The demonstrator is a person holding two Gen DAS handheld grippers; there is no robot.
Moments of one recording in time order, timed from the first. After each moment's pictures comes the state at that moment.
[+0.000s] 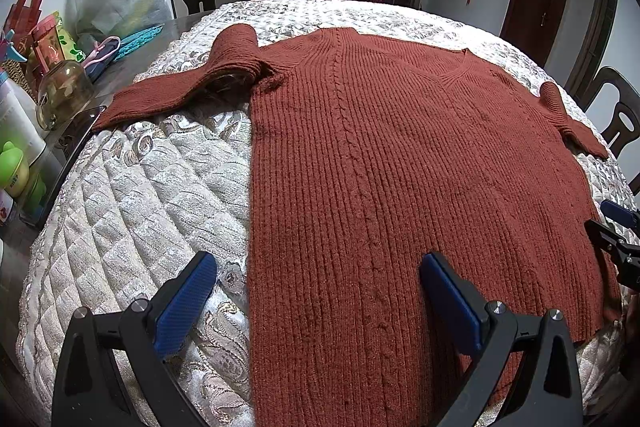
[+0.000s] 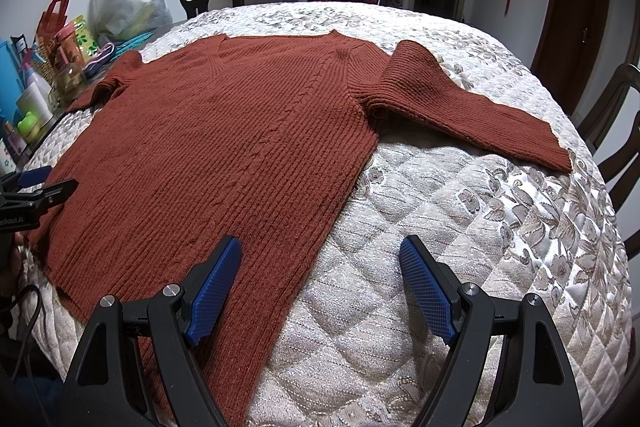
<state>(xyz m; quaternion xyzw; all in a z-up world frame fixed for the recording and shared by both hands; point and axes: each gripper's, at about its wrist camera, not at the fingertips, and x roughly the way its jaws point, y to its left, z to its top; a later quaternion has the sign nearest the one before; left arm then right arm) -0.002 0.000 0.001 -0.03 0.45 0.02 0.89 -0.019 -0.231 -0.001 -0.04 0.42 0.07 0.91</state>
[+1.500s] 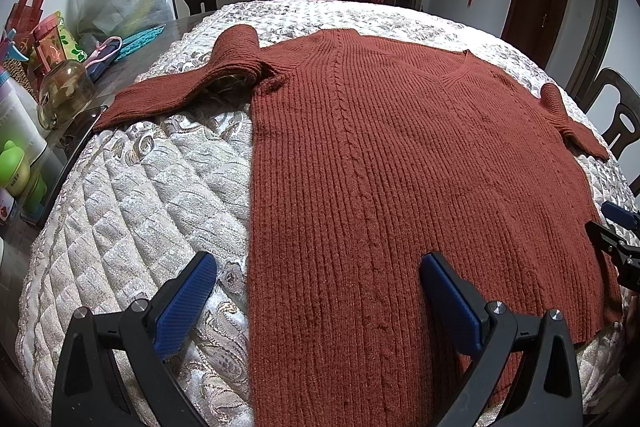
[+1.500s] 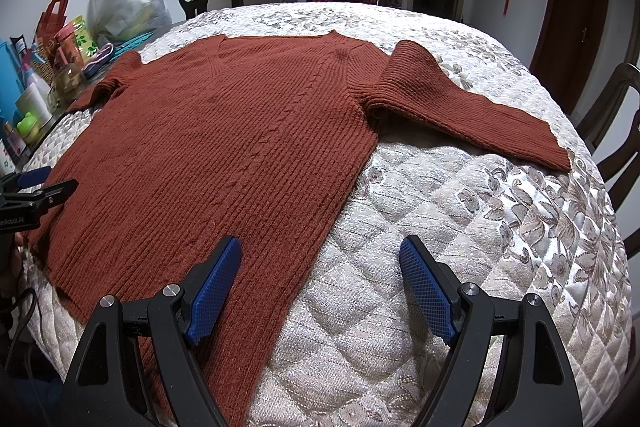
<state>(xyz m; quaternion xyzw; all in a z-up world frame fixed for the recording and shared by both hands) -0.003 0.000 0.001 -0.03 0.44 0.02 0.89 -0.019 -0.230 0.000 -0.04 0.41 0.07 0.91</state>
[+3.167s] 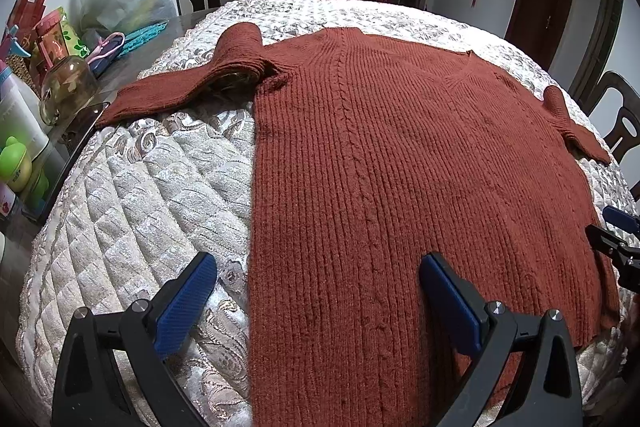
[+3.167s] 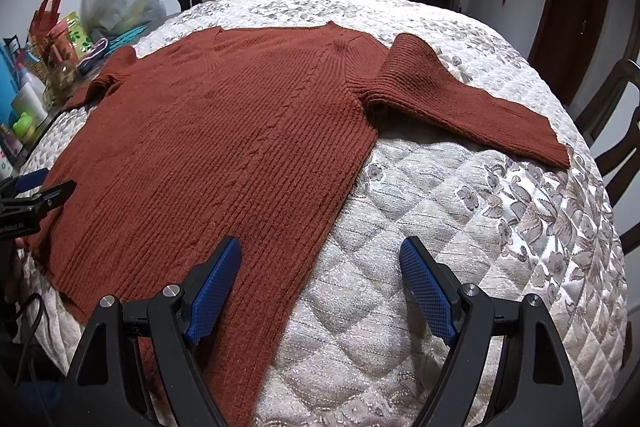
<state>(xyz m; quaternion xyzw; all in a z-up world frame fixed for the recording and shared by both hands) 0.000 0.006 0.004 -0.03 0.45 0.03 0.89 -0.014 -0.228 -0.003 -0.04 0.44 0.06 0.90</state>
